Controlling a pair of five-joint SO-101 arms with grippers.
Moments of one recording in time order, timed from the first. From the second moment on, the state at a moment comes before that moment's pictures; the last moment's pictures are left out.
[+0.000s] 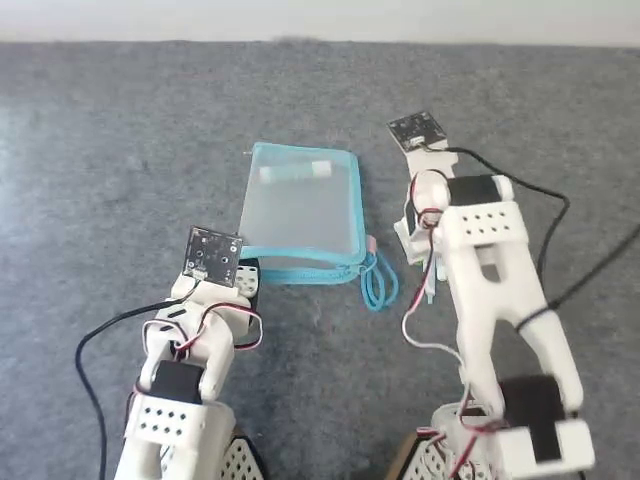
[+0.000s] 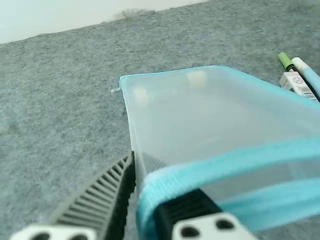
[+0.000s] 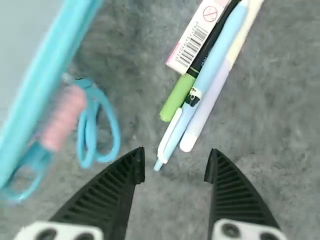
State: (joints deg) left arm 3.3 -82.0 92.5 32.9 -1.1; right arm -11.3 -6.9 20.3 72.9 12.8
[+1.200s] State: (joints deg) left arm 3.2 -82.0 92.9 32.9 -3.6; right arm -4.4 14.5 17.9 61.9 12.9
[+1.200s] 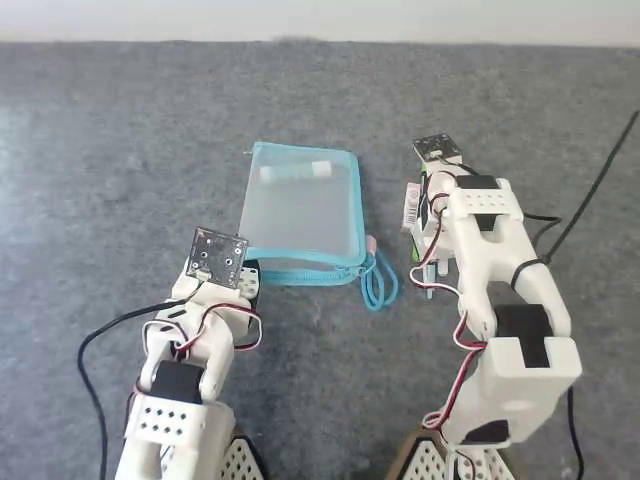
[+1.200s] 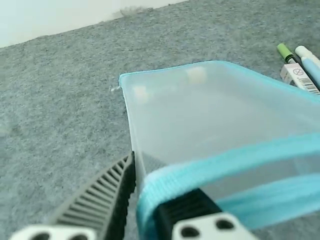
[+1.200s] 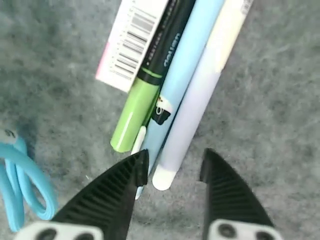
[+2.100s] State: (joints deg) left arm 3.2 -82.0 92.9 32.9 -3.6; right arm 0.7 14.9 18.7 68.0 13.1
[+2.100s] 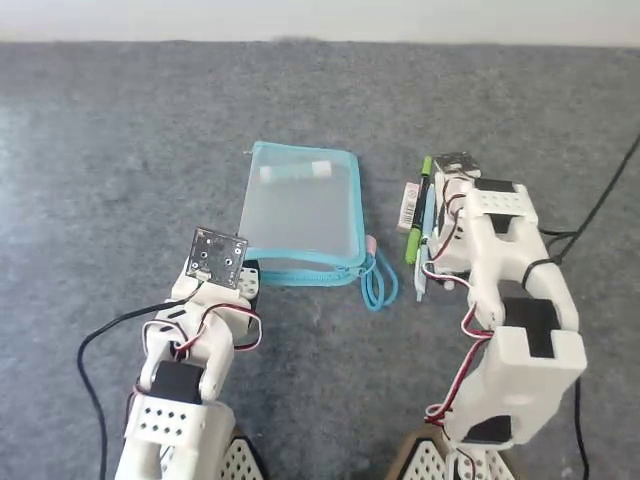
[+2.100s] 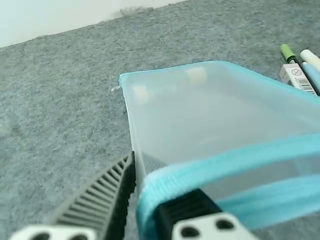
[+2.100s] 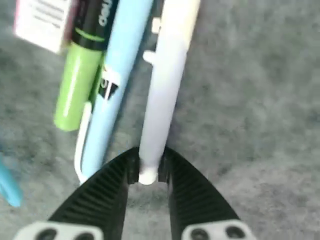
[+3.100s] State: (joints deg) left arm 3.1 -82.0 92.9 32.3 -2.4; right arm -31.7 -45.9 28.1 100.7 24.2
